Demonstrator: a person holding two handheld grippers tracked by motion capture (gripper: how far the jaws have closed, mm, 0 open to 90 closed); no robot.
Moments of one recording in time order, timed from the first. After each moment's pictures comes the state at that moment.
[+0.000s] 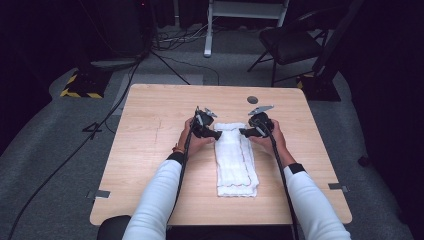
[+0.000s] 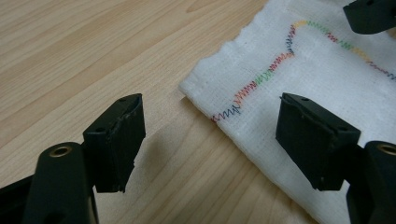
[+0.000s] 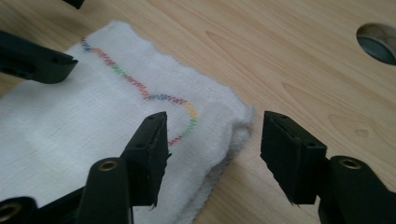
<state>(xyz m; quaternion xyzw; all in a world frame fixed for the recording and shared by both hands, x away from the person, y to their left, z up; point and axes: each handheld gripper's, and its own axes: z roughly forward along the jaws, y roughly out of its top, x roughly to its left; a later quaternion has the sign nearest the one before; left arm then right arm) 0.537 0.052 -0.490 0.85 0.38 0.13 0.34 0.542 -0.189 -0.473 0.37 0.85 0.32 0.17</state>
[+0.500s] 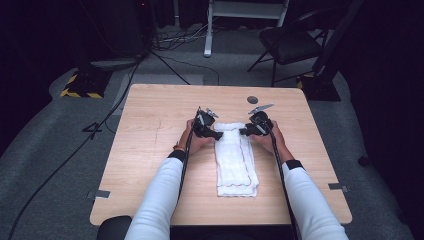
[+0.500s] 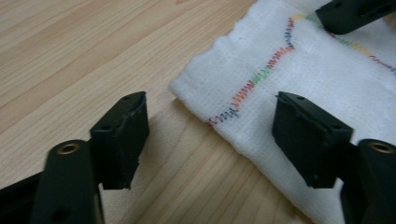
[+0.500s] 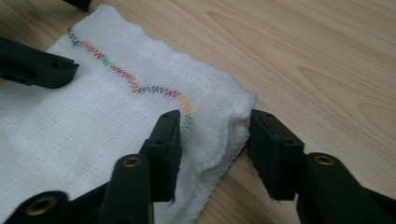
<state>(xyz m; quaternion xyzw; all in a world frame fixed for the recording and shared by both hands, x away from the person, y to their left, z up) 0.542 0.049 -0.495 0.86 0.37 0.11 0.34 0.558 -0.193 -0.487 0.38 0.86 0.33 0.11</state>
